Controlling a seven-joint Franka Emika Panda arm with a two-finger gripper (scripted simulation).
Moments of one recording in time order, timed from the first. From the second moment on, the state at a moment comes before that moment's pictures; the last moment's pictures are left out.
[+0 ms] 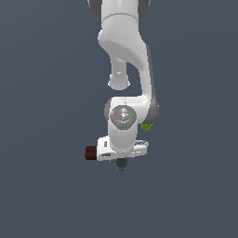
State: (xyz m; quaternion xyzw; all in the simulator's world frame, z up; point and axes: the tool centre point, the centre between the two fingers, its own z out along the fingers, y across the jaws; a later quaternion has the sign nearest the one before) arm 0.104 0.011 0.082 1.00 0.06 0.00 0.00
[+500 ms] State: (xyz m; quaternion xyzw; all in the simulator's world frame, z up) arm 0.104 0.012 0.064 1.00 0.07 0.00 0.00
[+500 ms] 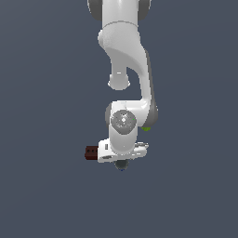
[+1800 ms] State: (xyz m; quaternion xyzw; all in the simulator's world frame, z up) arm 0.104 0.012 0.014 1.00 0.07 0.00 0.00
